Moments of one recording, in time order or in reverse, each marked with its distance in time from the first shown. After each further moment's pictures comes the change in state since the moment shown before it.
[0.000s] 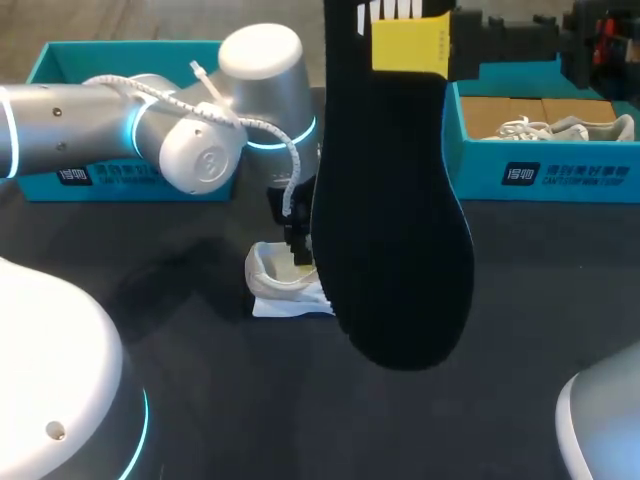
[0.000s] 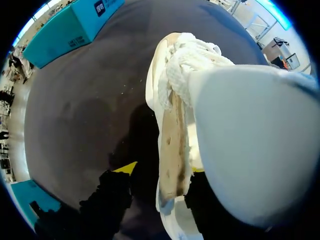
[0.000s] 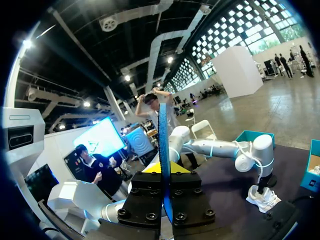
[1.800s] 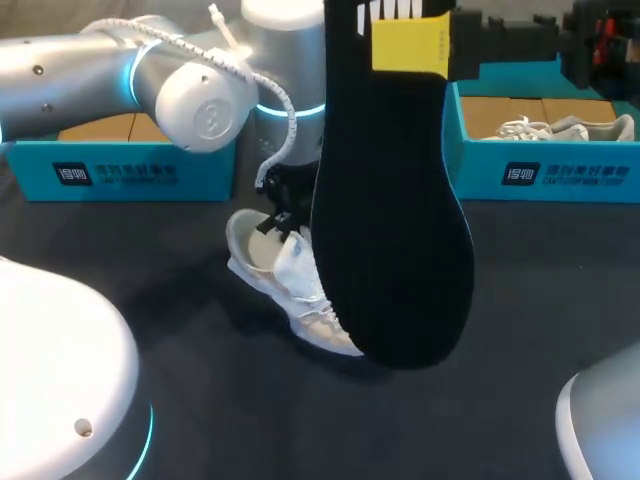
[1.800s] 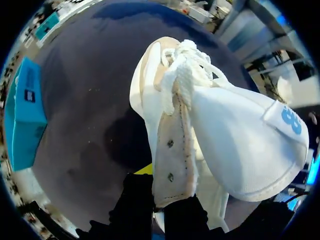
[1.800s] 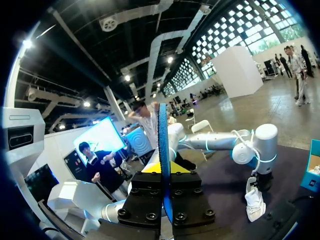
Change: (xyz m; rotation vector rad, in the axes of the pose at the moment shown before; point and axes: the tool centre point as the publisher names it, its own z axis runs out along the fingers) left arm 0.046 0.000 -0.076 -0.111 0.108 0.759; right arm 0.000 0.000 0.000 0.000 0.000 0.000
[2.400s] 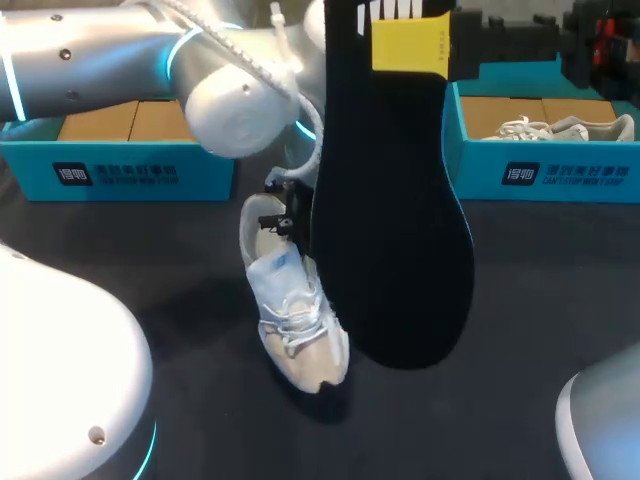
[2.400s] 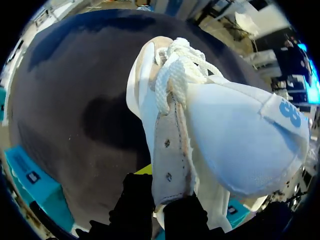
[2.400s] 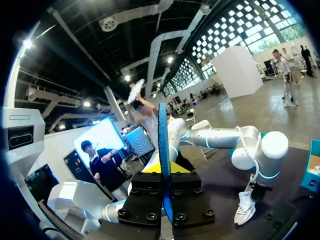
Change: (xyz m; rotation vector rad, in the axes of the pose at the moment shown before) left arm 0.011 -0.026 -0.017 -0.210 0.075 0.553; right arm 0.000 0.000 0.000 0.000 0.000 0.000
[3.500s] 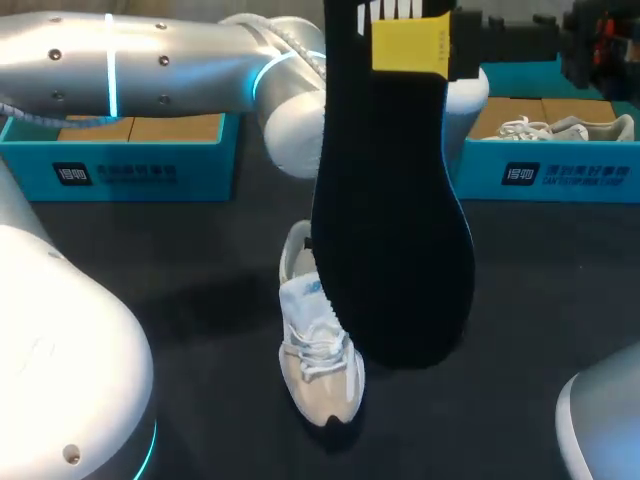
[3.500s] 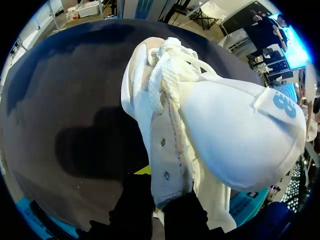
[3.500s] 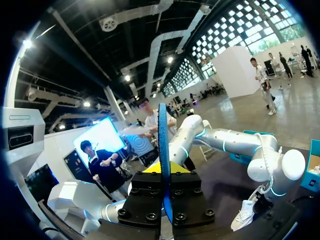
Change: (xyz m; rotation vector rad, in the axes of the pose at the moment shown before) left arm -0.046 -0.049 0.029 0.071 0.105 0.252; right arm 0.000 0.000 0.000 0.000 0.000 0.000
